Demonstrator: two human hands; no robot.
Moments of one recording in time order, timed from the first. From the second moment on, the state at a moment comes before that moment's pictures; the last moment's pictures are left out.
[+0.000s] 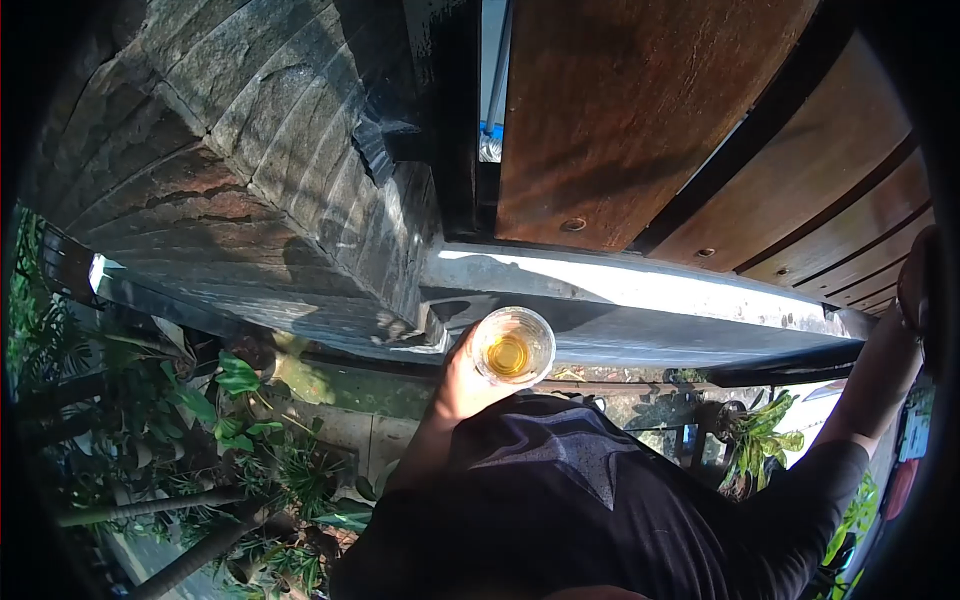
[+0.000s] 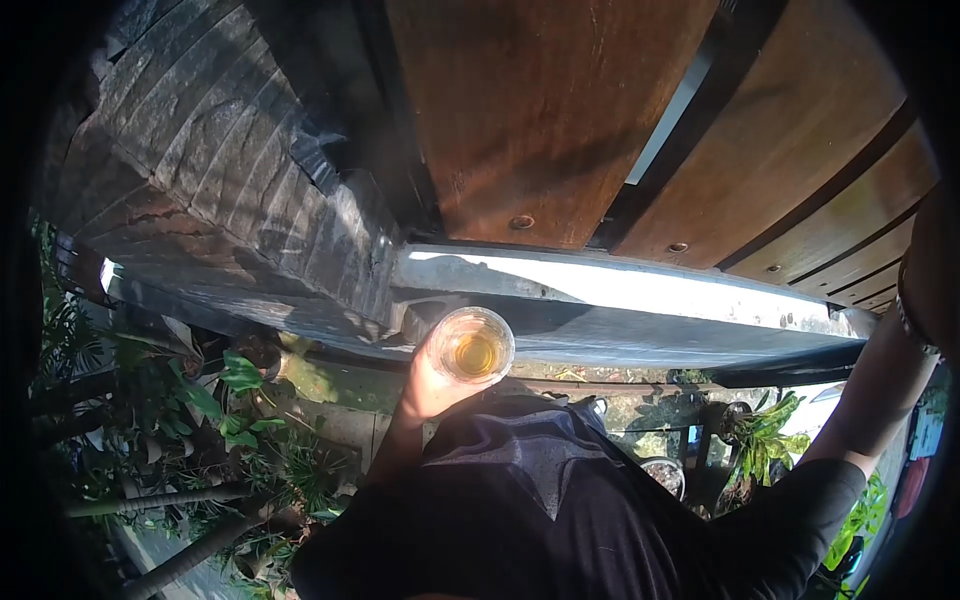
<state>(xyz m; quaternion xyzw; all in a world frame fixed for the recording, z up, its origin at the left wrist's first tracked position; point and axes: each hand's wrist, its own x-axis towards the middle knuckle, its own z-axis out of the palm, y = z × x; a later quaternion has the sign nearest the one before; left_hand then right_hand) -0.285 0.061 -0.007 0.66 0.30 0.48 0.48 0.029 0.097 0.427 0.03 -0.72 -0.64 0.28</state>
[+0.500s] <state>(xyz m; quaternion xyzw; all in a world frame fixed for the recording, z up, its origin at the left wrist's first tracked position) -0.293 0.043 -0.024 0.66 0.34 0.52 0.42 -0.019 0.095 0.190 -0.13 -0.97 -0.13 0.19</state>
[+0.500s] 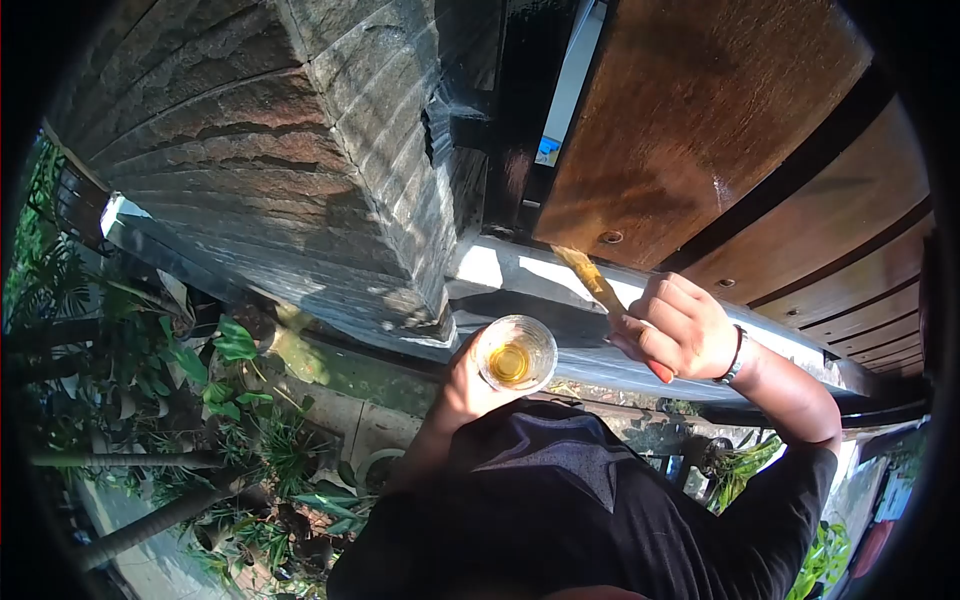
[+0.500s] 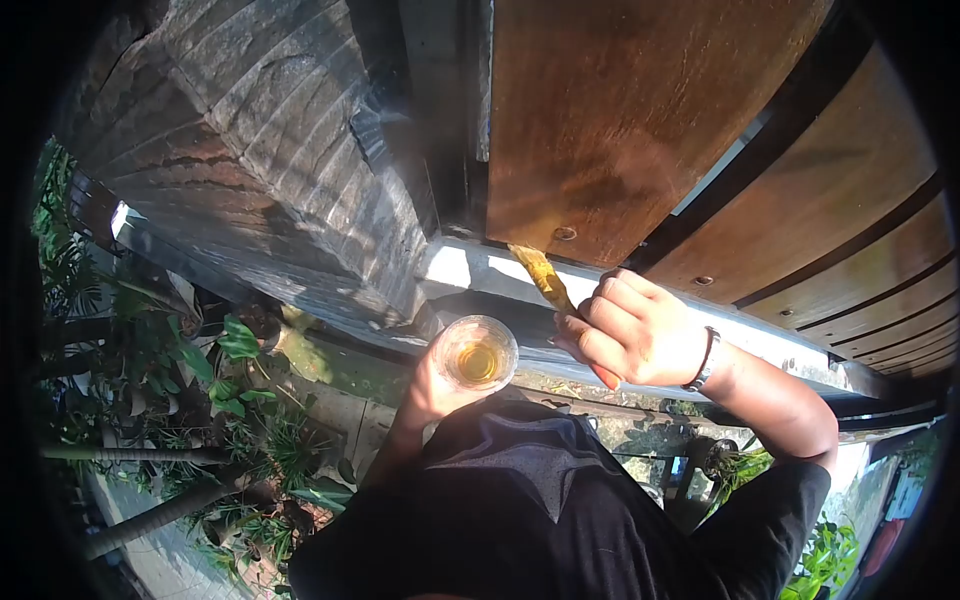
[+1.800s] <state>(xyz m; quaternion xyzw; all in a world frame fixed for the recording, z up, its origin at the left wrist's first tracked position) -0.286 0.062 -0.016 0.65 0.31 0.53 0.45 -0.003 0.094 0.291 -0.13 -0.95 -0.20 0.19</state>
